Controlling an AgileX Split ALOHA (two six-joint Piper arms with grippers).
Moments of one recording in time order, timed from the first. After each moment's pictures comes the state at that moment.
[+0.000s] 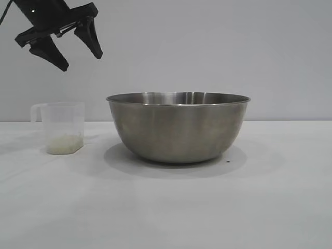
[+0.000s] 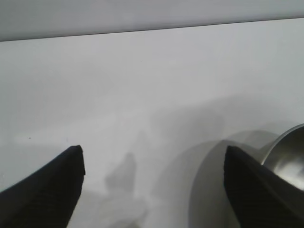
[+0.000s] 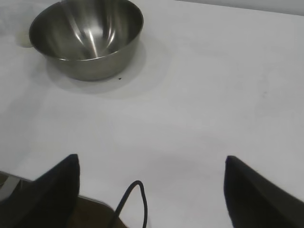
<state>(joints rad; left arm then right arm) -0.11 1.99 -1.56 -0.64 0.54 0.47 0.27 0.02 -0.49 0.10 1.14 -0.08</state>
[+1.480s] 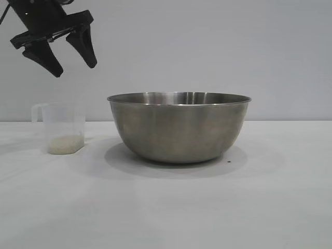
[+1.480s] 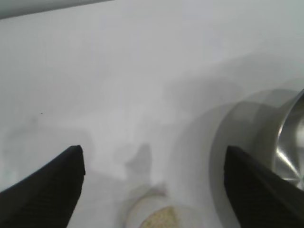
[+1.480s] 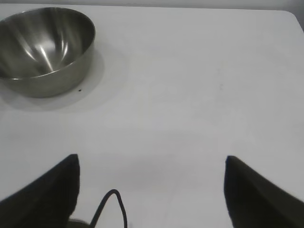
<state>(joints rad) -0.11 1.95 -1.56 -0.24 0.71 0.31 0.07 0.00 -0.49 0.10 1.14 -0.08</state>
